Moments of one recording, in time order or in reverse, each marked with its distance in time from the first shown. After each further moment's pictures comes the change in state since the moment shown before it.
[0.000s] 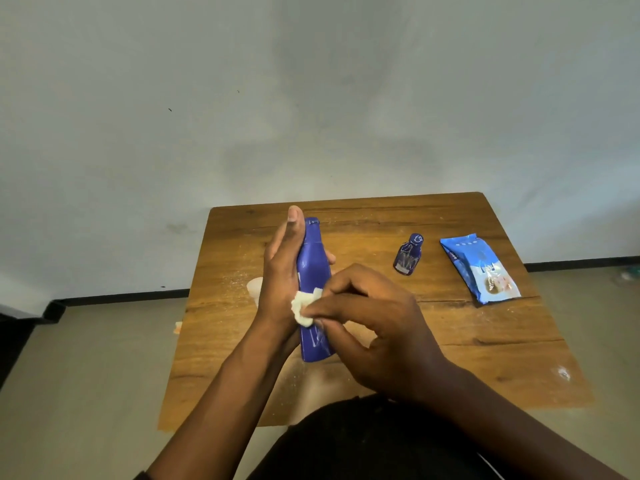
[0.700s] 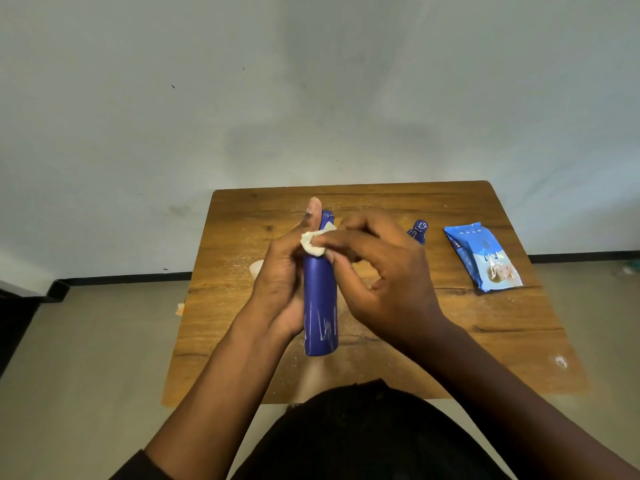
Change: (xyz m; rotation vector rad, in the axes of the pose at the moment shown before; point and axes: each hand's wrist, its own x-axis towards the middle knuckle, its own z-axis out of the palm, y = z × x) left_hand -0.013 0.006 -0.004 -0.384 -0.162 -0.355; right_hand 0.025 0.004 0.003 -0.037 0.132 0.028
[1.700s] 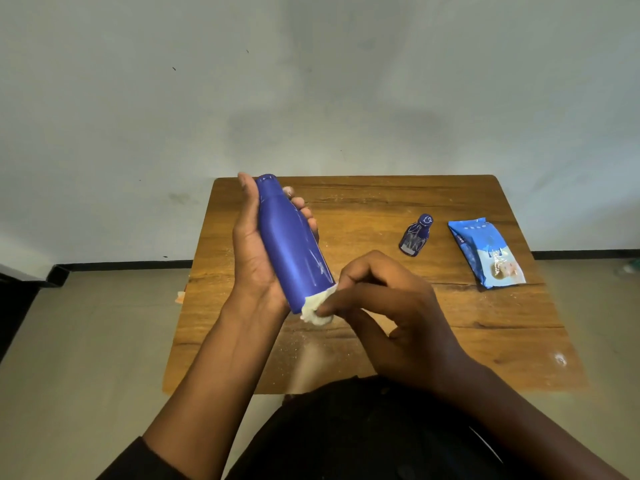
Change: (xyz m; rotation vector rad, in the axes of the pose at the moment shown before) left_hand 0.011 0.022 -0.016 -0.074 0.132 0.213; right_hand -0.036 -0.002 -0.016 0.105 -0.249 0.009
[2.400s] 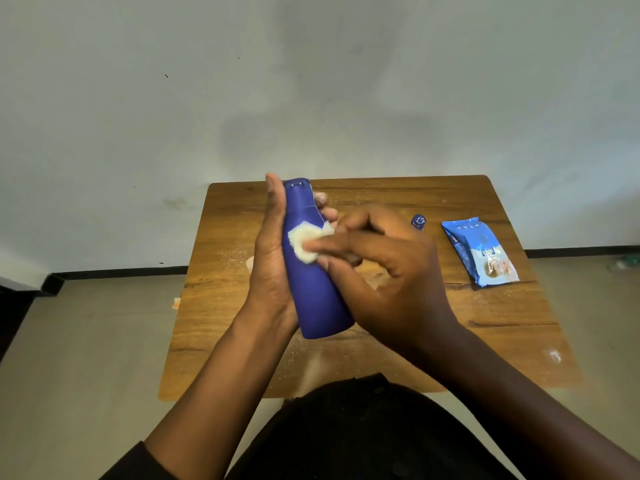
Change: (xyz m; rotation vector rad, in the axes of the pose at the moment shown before) left_hand -0.019 -0.018 0.025 0.065 -0.114 -0.068; right_hand 0.037 -0.013 -0.004 -0.012 0.245 0.032
